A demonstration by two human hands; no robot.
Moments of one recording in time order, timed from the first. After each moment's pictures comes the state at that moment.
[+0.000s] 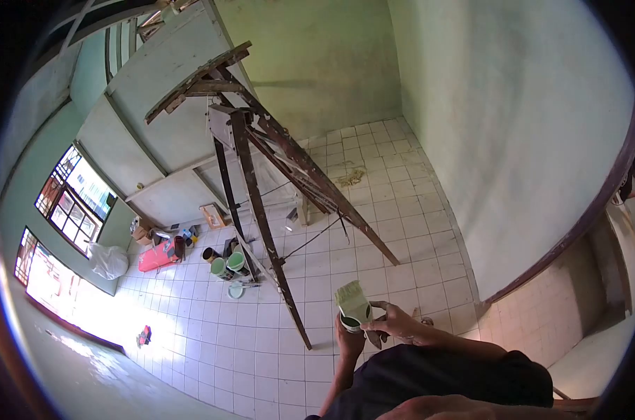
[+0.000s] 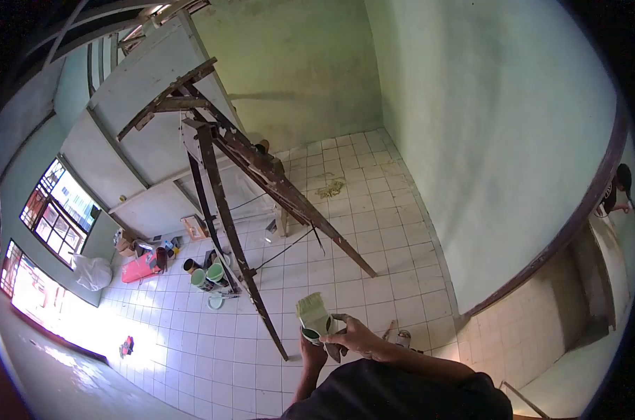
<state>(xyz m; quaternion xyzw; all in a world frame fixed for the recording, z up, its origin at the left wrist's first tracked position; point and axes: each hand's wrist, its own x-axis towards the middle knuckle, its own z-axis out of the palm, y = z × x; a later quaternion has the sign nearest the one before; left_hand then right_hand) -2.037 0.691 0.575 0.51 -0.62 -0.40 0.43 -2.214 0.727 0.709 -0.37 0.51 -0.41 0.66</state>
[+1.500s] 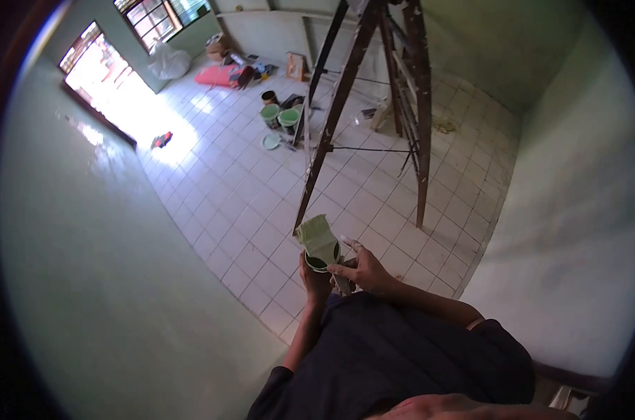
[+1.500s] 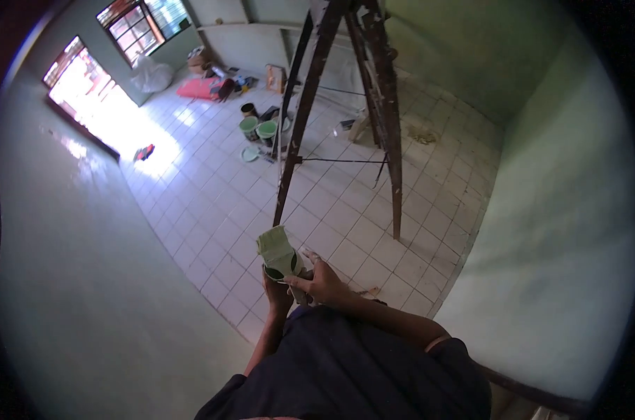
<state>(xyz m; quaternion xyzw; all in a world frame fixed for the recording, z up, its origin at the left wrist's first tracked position) -2.037 0.734 0.589 0.68 -0.43 -0.17 0.57 -2.190 0.654 0.718 -0.51 0.36 -0.15 0.77</state>
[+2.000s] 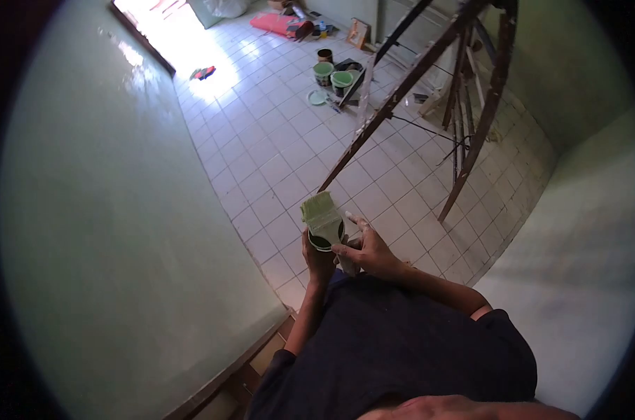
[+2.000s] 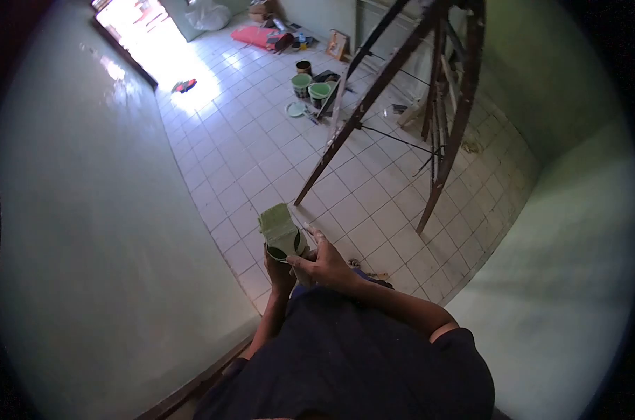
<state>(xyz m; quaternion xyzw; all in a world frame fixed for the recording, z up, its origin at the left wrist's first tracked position) -2.016 0.811 0.589 0.73 -0.33 -0.07 0.60 -2.140 0.699 0.734 -0.56 0.29 -0.06 0.77</state>
